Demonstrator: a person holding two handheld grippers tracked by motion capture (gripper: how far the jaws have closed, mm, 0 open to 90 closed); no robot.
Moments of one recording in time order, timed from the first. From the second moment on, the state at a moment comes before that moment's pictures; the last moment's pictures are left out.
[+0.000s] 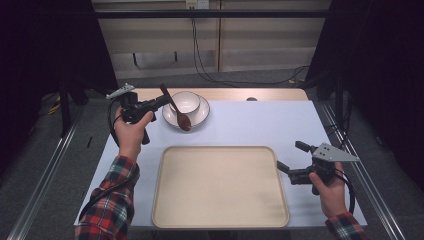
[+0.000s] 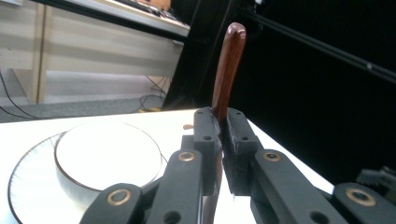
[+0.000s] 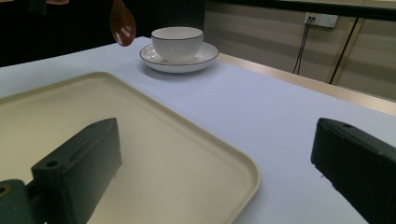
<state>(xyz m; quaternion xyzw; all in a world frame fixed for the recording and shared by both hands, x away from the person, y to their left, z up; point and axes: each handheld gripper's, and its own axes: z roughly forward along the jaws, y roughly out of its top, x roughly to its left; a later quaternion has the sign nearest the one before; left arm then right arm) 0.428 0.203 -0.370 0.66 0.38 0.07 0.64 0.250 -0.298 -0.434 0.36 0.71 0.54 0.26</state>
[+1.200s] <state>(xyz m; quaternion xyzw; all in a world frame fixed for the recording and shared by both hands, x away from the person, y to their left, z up) 0.394 0.194 -0.385 0.68 0.35 0.02 0.64 0.250 -0.298 -0.434 0.36 0.72 0.53 0.27</state>
